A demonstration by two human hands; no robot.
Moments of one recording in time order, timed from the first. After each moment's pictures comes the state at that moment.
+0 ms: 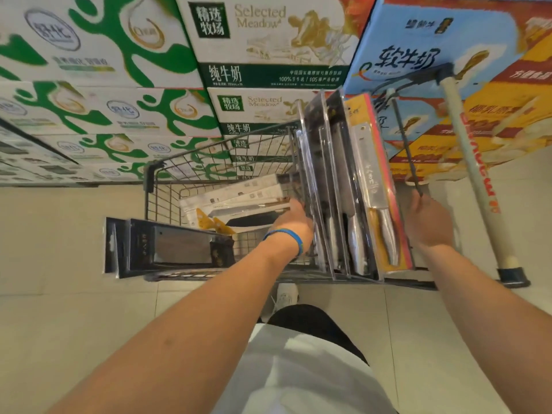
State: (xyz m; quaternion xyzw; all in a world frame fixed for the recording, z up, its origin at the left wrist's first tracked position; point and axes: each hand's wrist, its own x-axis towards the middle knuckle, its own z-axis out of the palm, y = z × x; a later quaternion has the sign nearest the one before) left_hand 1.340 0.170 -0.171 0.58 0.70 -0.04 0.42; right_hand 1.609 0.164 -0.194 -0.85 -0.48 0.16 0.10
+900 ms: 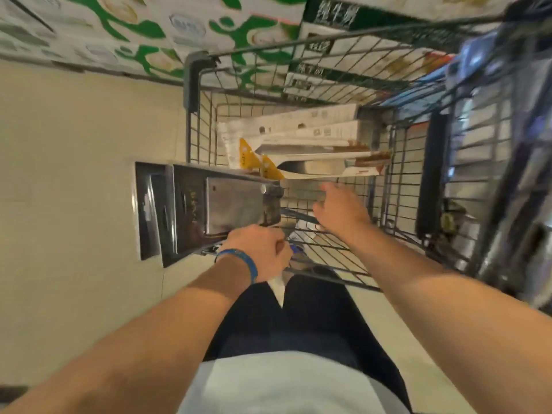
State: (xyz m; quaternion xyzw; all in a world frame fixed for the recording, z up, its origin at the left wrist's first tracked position) left_hand 1.091 0.102 -0.311 0.67 0.59 -0.18 0.42; right_hand 1.272 0.173 -0.343 -0.68 -0.61 0.36 -0.21
